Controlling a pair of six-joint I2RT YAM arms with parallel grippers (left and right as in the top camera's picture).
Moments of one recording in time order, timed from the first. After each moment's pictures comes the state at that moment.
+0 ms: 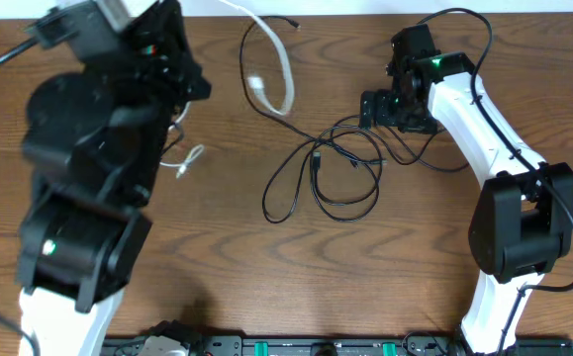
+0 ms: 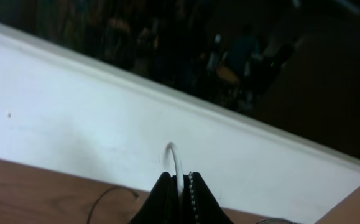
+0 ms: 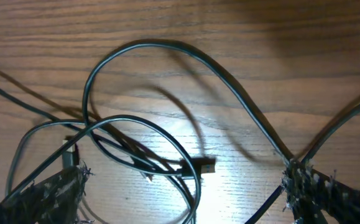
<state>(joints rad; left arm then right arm) -0.34 1.18 1.63 -0.49 -0.18 -0.46 0.24 2.03 1.69 -0.98 -0.12 0.33</state>
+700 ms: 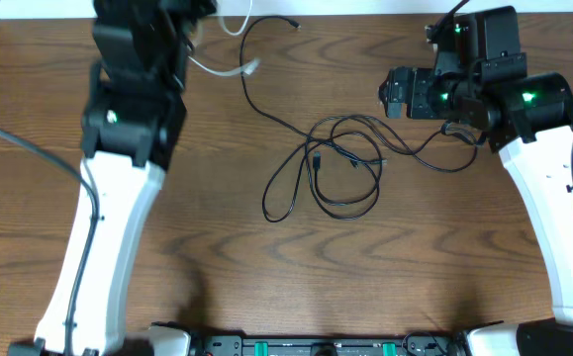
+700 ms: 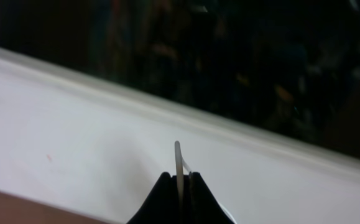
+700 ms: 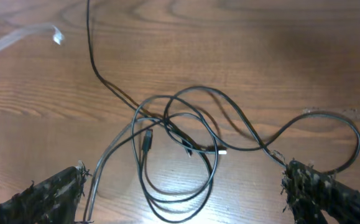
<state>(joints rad) -0.19 1.52 1.70 -0.16 -0.24 -0.33 0.24 1.57 1.69 -1.03 -0.14 0.28</state>
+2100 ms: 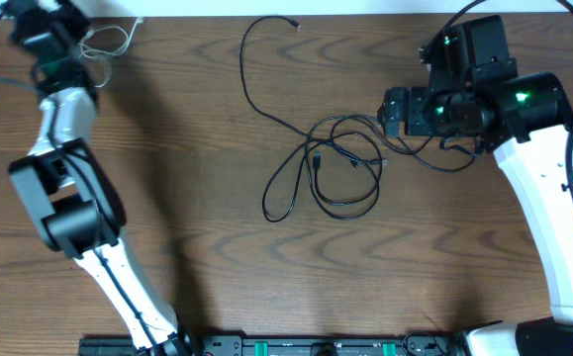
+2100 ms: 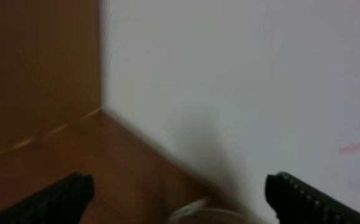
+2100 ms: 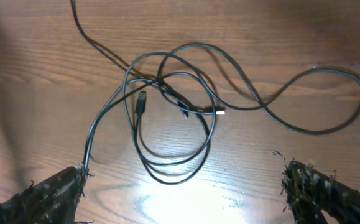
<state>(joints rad) 0.41 2.28 1.74 0.33 -0.13 -0.27 0.27 1.58 1.69 -1.17 -0.14 0.28</state>
